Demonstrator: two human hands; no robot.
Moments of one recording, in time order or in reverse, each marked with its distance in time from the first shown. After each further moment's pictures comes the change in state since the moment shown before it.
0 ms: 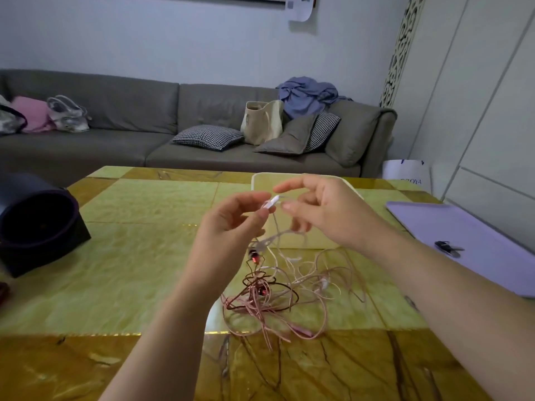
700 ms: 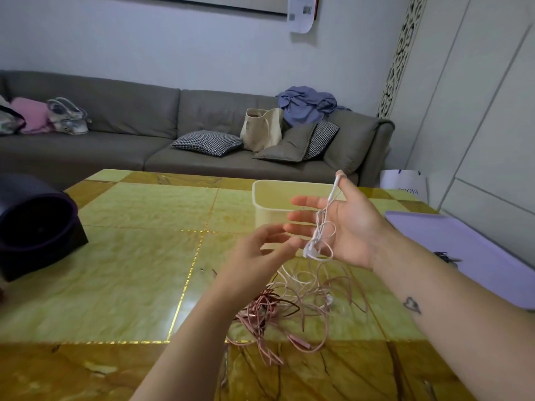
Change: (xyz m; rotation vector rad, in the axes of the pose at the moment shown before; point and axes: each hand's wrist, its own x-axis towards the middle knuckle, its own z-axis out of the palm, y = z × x) left_hand 0.001 -0.027 0.013 0.162 -0.208 -0.182; right_hand 0.007 0.007 -0.006 0.963 -0.002 0.595
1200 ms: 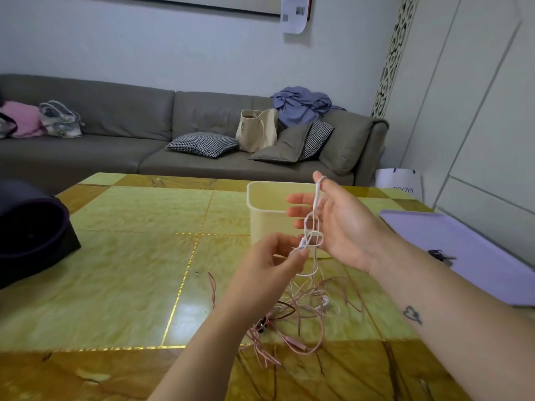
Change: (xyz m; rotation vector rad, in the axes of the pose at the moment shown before) left_hand -0.006 0.005 0.024 0.076 0.043 0.011; right_hand 0.001 0.003 -0.003 -0.276 0.059 -0.158
